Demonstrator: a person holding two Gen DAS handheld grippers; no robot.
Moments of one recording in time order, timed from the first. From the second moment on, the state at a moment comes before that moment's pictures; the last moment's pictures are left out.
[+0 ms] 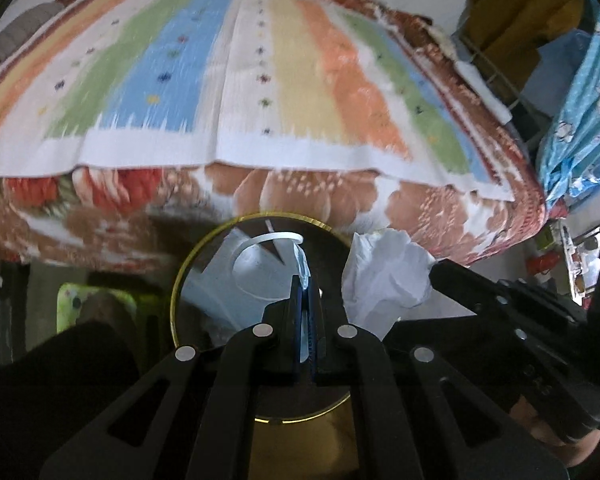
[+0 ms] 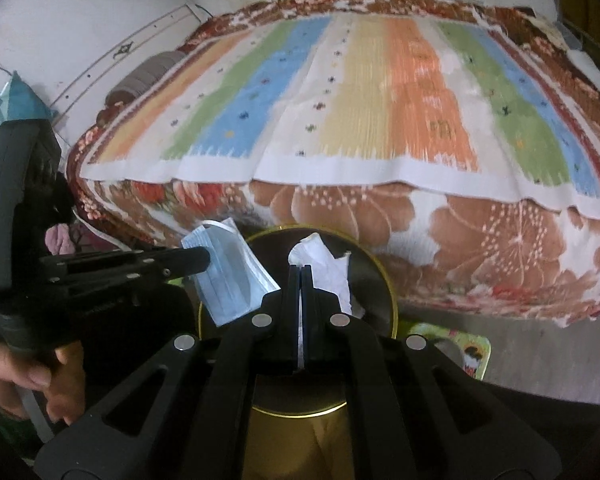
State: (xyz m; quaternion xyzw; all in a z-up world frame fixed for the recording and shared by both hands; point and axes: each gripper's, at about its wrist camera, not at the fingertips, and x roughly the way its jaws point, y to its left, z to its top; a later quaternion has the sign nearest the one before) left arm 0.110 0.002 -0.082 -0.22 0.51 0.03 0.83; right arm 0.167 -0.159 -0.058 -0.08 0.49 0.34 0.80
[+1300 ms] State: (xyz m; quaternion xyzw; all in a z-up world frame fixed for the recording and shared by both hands) left arm -0.019 -0.025 -0.020 -0.10 0.40 -0.03 0.91; right arm 0.051 -0.221 -0.013 -0.09 0.37 0.35 0.86
